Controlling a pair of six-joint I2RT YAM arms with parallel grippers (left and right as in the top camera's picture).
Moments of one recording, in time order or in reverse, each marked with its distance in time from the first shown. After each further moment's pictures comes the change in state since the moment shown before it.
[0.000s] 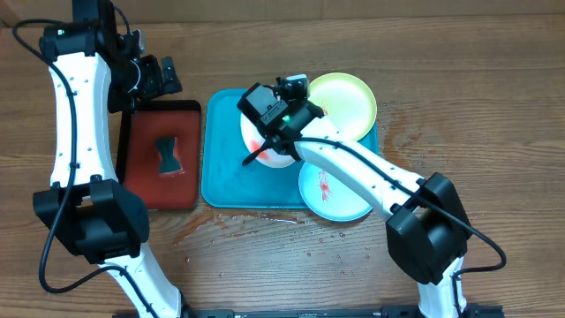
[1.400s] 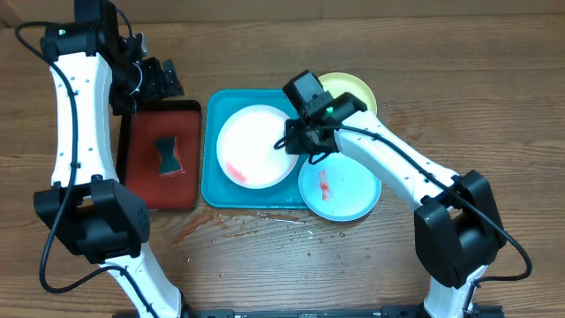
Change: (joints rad) left arm -0.010 0.000 0.000 -0.036 0.029 0.000; right arm -0.163 -0.108 -0.215 0.179 -0.683 -0.032
